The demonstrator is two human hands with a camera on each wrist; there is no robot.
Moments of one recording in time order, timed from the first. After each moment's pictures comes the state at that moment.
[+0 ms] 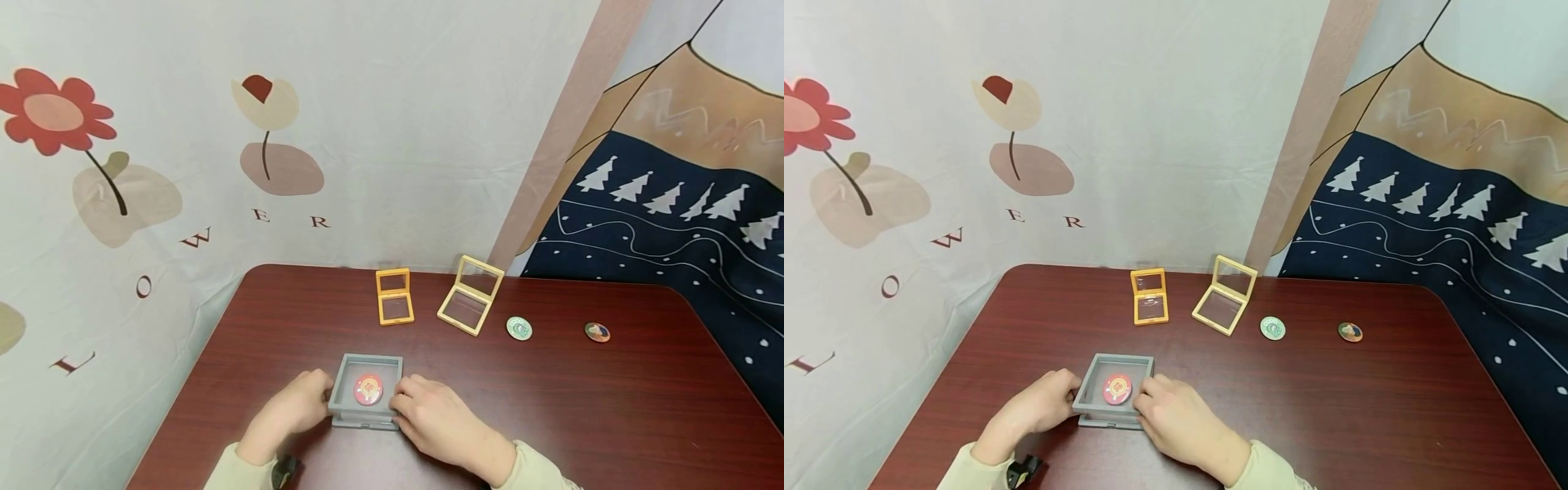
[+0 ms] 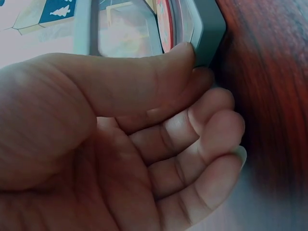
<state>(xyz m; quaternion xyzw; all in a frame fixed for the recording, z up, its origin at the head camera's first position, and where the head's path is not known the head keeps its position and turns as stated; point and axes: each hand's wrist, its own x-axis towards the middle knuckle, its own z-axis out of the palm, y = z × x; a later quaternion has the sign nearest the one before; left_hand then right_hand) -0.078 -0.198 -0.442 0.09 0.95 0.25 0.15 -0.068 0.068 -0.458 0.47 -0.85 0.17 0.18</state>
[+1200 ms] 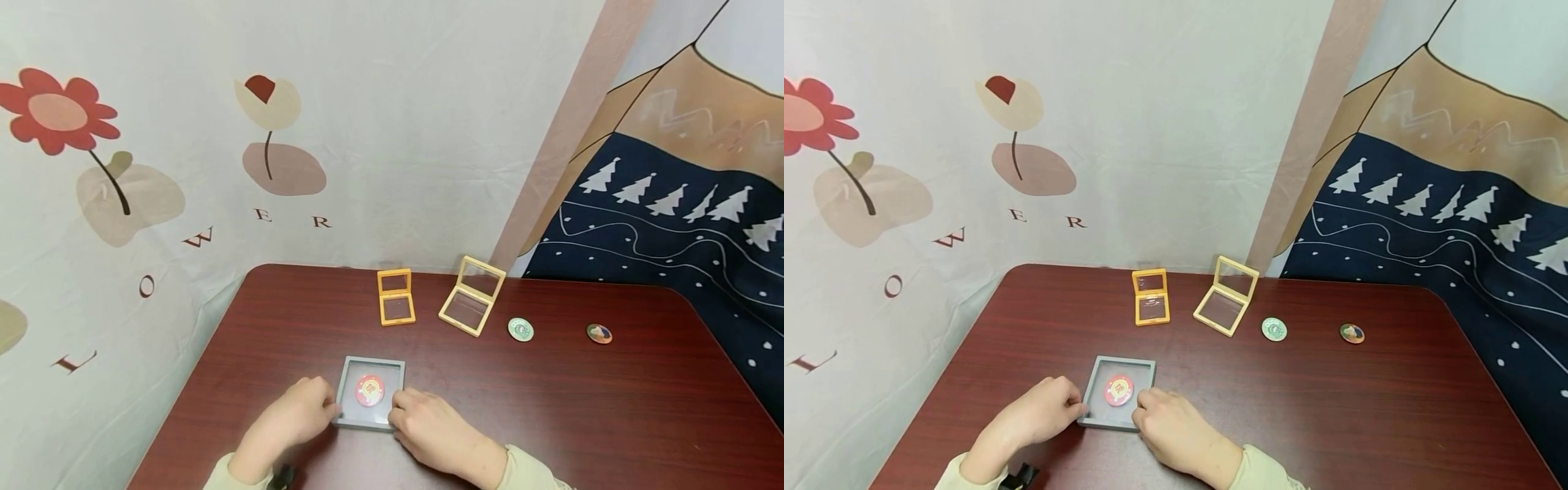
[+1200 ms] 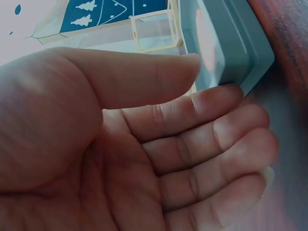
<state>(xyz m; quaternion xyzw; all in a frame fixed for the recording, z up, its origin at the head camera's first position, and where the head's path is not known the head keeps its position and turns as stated) -0.062 -0.196 -0.432 0.09 0.95 0.26 0.15 -0.061 0.061 -0.467 0.49 -0.85 0.12 0.14</state>
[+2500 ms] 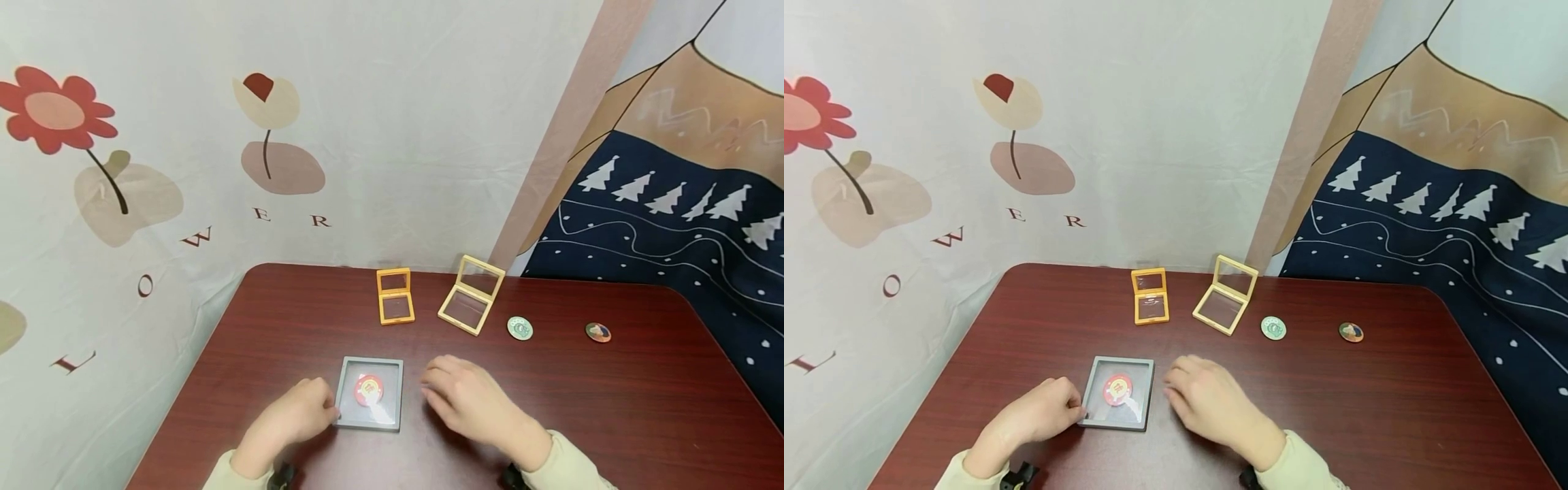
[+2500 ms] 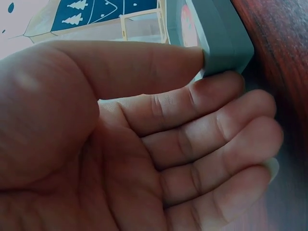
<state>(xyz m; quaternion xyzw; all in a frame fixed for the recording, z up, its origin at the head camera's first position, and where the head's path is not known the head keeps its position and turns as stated) -0.072 -0.208 -0.465 0.13 0.95 0.23 0.17 -0.086 0.110 -0.438 0.45 -0.85 0.22 0.19</state>
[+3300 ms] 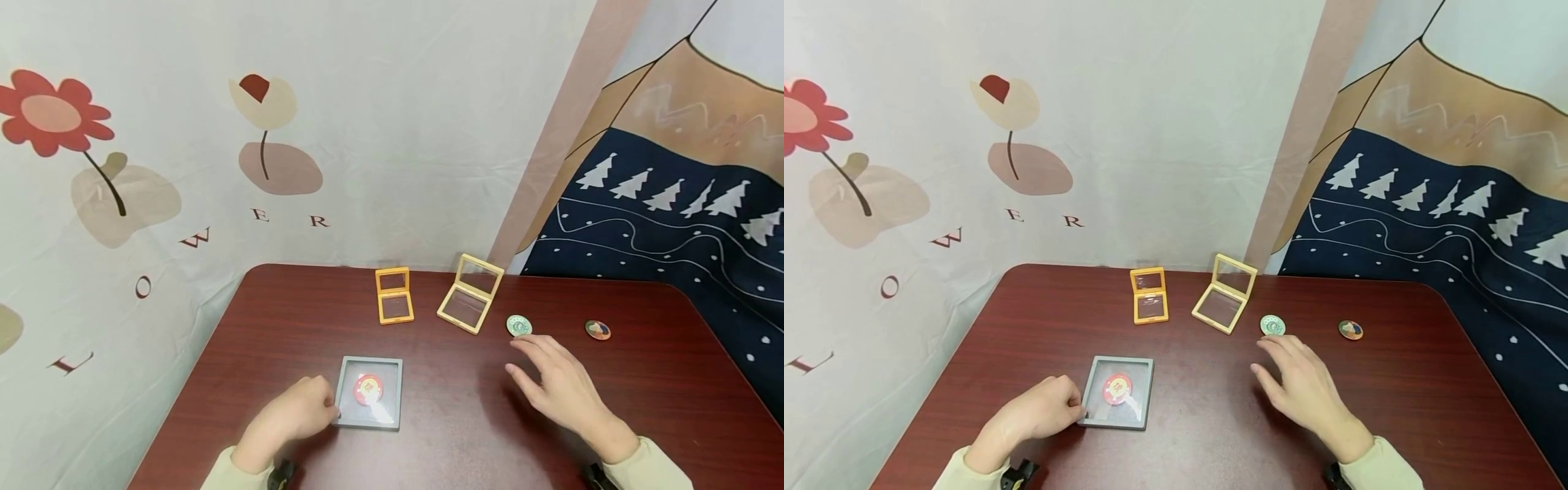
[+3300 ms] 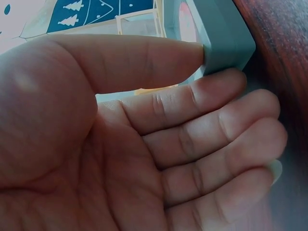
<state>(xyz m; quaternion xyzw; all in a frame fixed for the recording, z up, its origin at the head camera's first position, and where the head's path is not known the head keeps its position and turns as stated) -0.081 -0.214 -0.479 0.13 0.95 0.23 0.17 -0.095 0.233 -0.456 0.27 -0.91 0.21 0.24</state>
